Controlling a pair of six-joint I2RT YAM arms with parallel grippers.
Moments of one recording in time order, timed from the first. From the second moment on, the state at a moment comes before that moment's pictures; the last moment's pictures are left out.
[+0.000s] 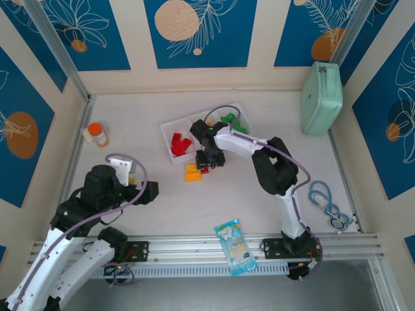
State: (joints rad) left arm -0.47 0.54 0.81 -0.94 0.14 -0.36; right arm 0.71 2.14 1.66 -0.97 -0.04 0.53
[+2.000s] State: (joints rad) left arm -0.47 0.55 0.81 -0.94 0.13 -0.36; right arm 0.66 2.10 1.86 -1.13 -0.06 0.43
